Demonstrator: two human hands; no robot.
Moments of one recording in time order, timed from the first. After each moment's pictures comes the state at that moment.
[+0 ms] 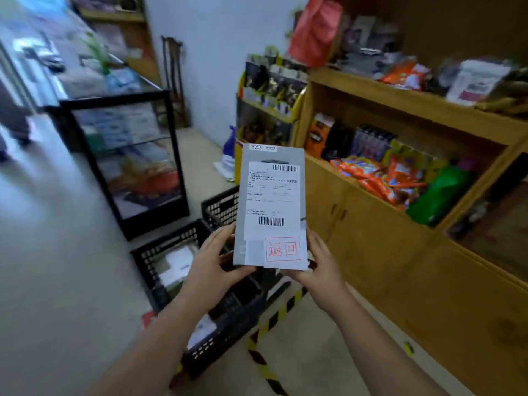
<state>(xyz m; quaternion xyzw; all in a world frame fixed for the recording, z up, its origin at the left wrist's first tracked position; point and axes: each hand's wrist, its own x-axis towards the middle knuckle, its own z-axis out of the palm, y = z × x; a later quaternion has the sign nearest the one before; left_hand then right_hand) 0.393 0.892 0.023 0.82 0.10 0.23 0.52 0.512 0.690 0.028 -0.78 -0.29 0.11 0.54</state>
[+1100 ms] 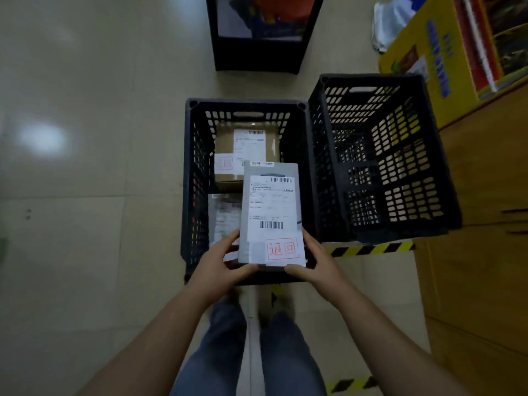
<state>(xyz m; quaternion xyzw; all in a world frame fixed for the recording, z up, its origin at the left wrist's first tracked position) 0.438 0.980 -0.271 0.58 0.51 0.08 0.63 0.659 0.888 -0.257 -0.72 -0.33 0.56 0.25</state>
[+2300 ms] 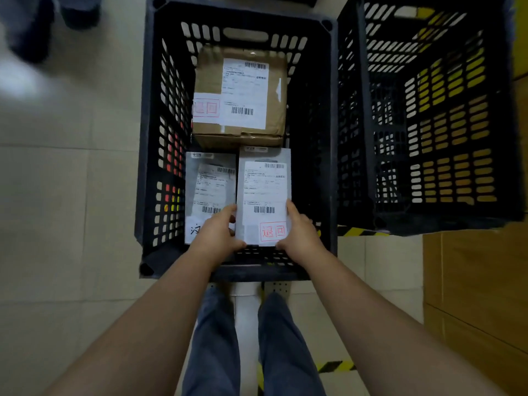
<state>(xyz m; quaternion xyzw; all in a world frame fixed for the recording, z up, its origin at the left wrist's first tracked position) 0.484 0.991 -0.435 0.60 0.57 -0.09 0.55 0.665 0.927 -0.424 -0.79 -0.36 0.50 0.02</state>
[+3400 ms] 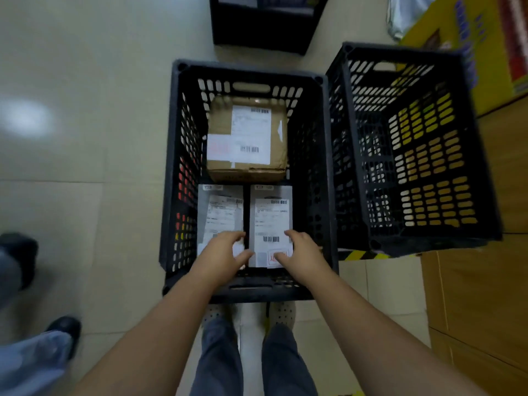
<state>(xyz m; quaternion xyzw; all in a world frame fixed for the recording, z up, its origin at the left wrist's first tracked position) 0.470 1.006 -0.396 0.68 0.53 -0.10 0.49 0.655 0.935 -0.399 -0.80 -0.38 0.46 0.00</state>
